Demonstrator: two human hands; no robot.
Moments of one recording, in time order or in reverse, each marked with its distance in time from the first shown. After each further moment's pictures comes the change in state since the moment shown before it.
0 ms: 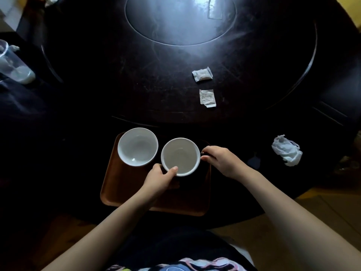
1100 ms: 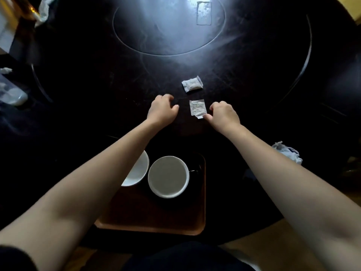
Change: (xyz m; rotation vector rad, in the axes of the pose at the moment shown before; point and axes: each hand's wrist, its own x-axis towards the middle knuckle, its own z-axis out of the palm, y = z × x) left_hand 0.121 0.175 0.029 0.824 0.230 0.594; right_hand 0.108 0.009 -0.087 -0.247 0.279 0.386
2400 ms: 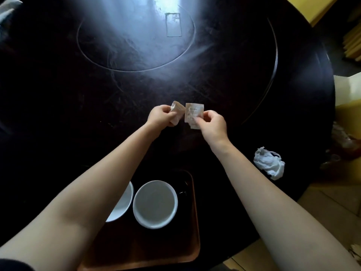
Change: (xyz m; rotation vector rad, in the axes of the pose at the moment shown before) left_hand 0.054 0.031 0.040 -0.609 -0.220 -0.080; right_hand -0.008 0.001 -0.014 0.828 0.237 0.295
